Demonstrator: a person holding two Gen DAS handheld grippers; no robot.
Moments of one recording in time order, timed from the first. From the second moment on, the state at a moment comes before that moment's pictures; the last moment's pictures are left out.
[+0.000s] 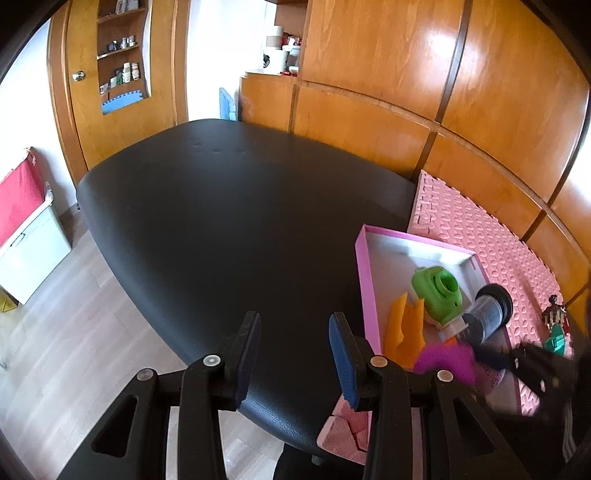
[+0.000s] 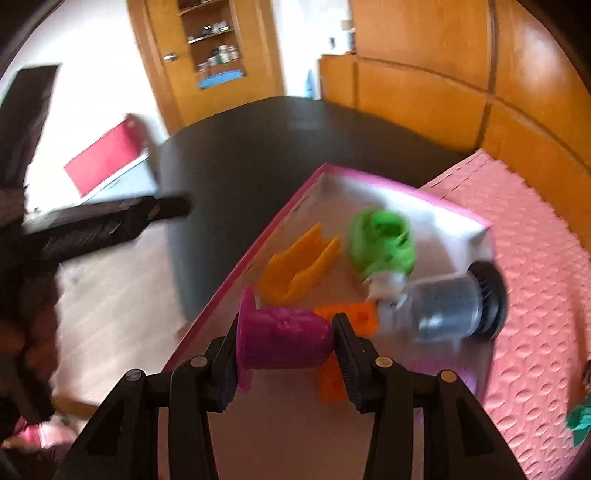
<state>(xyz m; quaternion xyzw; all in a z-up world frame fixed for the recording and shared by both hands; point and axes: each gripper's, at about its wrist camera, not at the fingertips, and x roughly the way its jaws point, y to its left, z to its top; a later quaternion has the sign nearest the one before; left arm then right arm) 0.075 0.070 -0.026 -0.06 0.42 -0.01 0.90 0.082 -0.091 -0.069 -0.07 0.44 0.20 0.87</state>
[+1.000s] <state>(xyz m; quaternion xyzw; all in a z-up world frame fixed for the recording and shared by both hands) 0.056 0.014 -0.003 0.00 0.39 -0.07 0.92 0.044 -0.208 -0.027 0.07 0.40 0.12 0.91</state>
